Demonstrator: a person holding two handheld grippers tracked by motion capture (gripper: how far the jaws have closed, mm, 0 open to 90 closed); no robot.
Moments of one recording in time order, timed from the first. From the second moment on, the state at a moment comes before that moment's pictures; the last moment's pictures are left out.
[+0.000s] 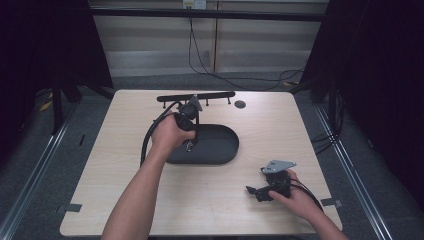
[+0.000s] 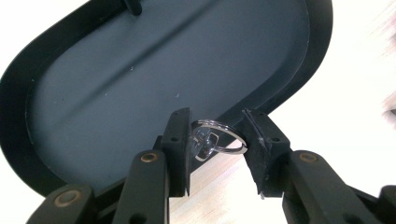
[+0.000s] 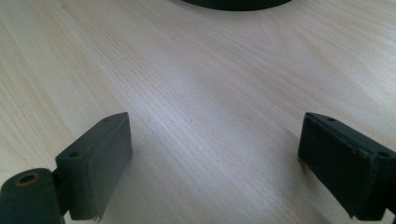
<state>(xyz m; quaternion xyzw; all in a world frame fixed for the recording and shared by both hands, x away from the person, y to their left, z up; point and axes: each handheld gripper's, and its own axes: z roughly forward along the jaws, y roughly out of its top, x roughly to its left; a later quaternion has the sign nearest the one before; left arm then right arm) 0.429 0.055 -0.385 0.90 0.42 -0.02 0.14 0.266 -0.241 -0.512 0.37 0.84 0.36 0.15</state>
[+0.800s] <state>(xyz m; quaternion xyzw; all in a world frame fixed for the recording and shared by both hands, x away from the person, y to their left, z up) 0.435 0.042 -0.405 0.90 0.41 -0.03 0.13 0.266 -0.241 -0.512 0.37 0.84 0.36 0.14</state>
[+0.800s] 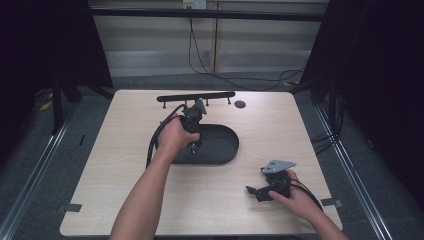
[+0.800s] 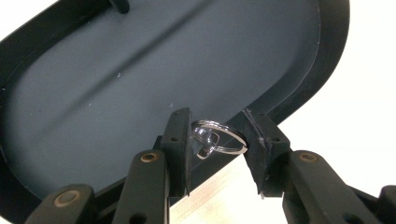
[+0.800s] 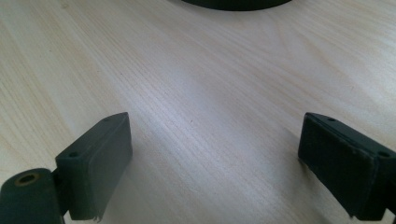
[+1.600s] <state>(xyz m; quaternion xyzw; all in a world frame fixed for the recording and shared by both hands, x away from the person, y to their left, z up) 0.437 0.033 -0.423 0.90 0.41 -0.02 0.13 0.266 -0.241 -0.512 0.37 0.84 0.36 0.15</state>
